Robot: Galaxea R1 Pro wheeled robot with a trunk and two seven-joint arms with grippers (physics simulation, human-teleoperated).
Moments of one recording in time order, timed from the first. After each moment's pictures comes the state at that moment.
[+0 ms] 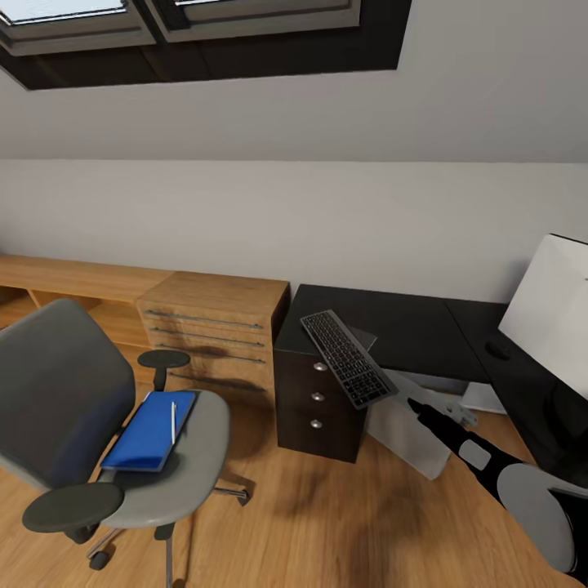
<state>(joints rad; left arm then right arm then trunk) -0.11 -0.06 -0.07 -0.40 0.30 -0.32 0.08 -0.93 -0.25 -0.19 0.01 -0.48 -0.08 0.41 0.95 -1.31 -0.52</state>
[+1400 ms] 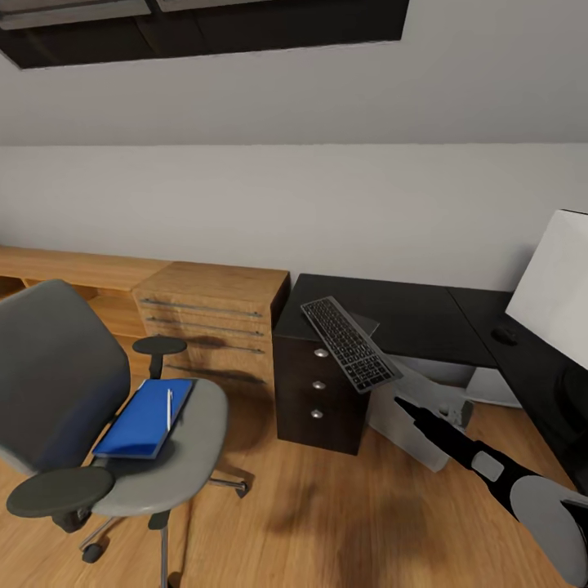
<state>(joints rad) -0.11 -0.06 -0.07 -0.40 0.30 -0.33 0.08 -0.89 -0.29 -0.19 0.01 -0.51 0.06 0.89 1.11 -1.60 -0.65</state>
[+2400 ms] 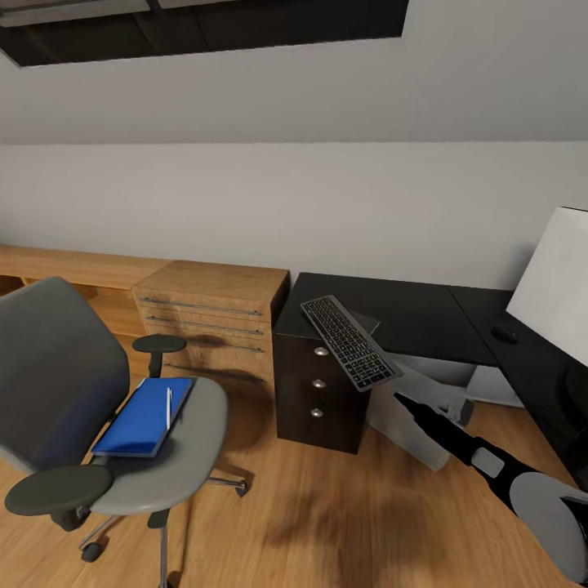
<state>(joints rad) -0.11 -0.08 -0.06 -0.36 0.31 -0.33 0.09 -0.90 -0.29 -0.19 0.02 -0.53 0.08 0.93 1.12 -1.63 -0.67</state>
